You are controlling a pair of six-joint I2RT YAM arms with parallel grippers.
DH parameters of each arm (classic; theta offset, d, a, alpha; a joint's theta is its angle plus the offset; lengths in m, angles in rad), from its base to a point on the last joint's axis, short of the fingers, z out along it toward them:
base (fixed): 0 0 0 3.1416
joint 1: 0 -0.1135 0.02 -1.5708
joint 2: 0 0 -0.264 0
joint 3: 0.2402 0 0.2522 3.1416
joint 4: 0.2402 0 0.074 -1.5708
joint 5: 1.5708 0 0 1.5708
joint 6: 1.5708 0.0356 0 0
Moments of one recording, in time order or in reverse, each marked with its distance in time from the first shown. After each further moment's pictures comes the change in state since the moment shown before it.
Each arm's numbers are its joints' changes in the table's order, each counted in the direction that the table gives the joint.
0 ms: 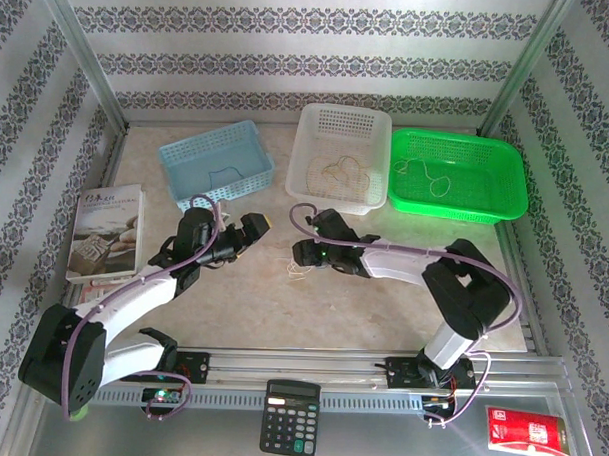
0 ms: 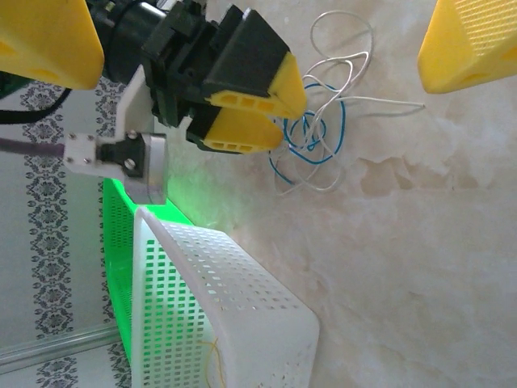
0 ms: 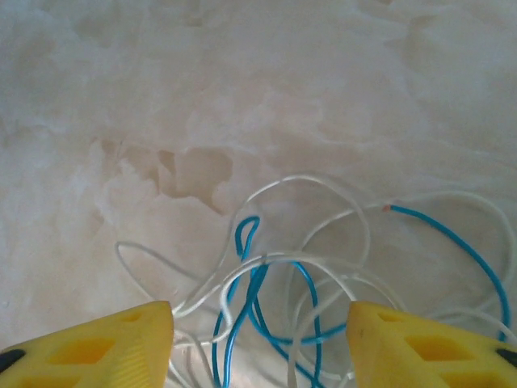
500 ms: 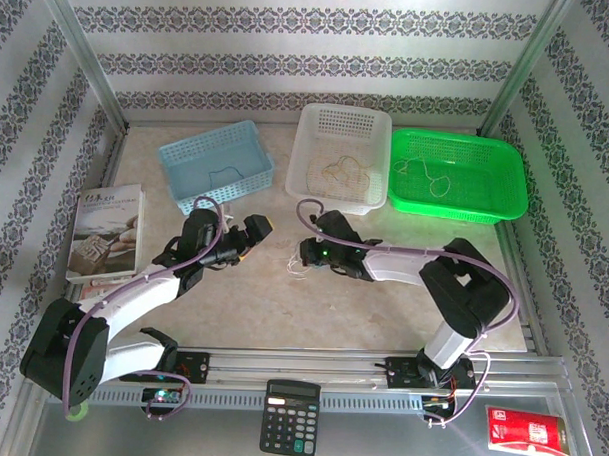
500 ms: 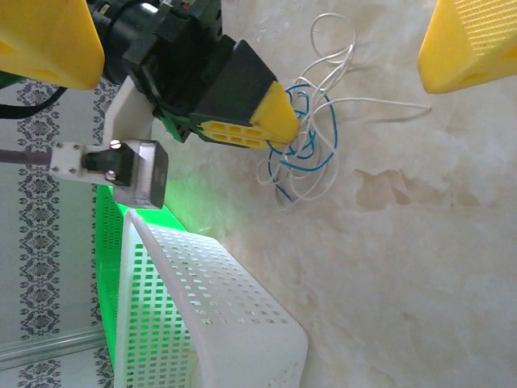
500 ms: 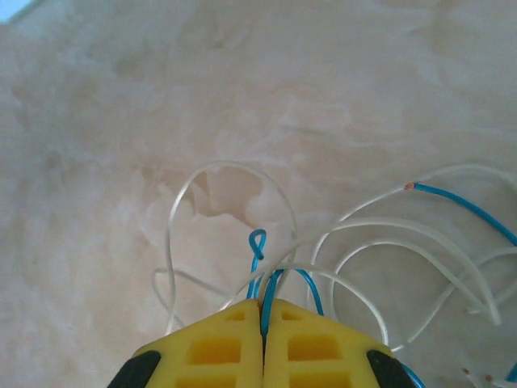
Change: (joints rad) left arm 0.030 -0.024 0.000 -0.003 -0.016 -0.045; right arm 0.027 0.030 -0.083 -0.161 -0.087 0.155
